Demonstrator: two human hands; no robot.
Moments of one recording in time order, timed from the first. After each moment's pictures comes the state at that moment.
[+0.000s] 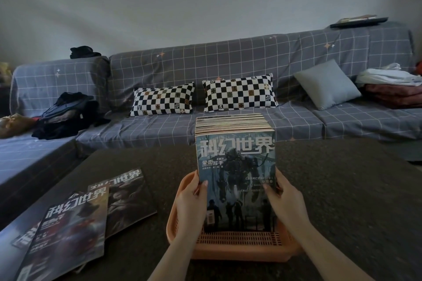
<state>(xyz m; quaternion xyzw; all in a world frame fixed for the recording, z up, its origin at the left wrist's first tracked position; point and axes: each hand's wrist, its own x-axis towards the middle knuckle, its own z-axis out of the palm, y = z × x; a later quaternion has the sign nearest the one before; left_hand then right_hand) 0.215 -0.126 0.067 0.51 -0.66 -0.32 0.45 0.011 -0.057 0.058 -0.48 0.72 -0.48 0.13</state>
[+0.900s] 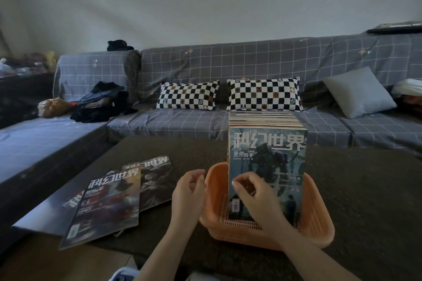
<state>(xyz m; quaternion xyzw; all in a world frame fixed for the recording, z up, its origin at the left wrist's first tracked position) 0.285 -0.103 0.093 0.55 -0.61 -0.31 0.47 0.124 -0.055 0.094 -0.61 0.61 -0.47 0.18</state>
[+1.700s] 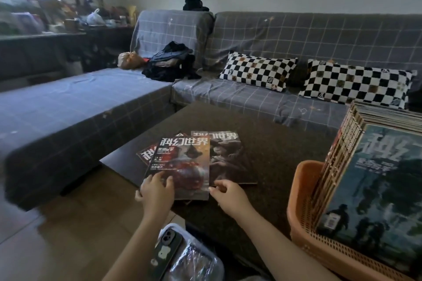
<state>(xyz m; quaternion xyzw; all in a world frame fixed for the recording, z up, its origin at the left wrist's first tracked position) 0.523 -0.160 -0.001 0.82 -0.43 -0.15 0.36 0.342 -0.172 0.020 -0.61 0.61 -0.25 0.43</state>
